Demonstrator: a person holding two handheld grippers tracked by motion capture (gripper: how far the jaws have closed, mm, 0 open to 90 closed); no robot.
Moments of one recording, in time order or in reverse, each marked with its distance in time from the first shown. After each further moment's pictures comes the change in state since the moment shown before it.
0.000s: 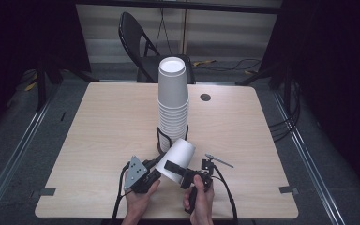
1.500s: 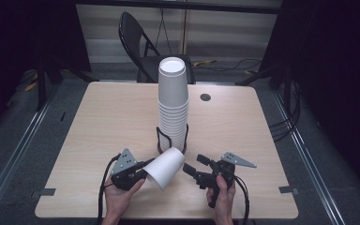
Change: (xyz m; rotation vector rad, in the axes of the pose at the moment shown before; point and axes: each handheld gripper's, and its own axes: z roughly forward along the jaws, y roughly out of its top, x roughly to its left) left arm 0.031 0.029 -0.022 0.365 -0.127 -0.006; right arm 0.005 0.021 -0.047 -0.017 -0.215 -0.524
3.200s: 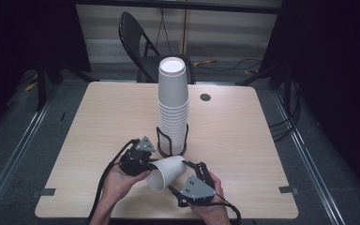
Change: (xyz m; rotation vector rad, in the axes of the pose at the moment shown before) left arm 0.007 0.053 0.025 0.461 -0.080 0.055; right arm 0.053 -0.031 0.027 0.210 -0.141 -0.998
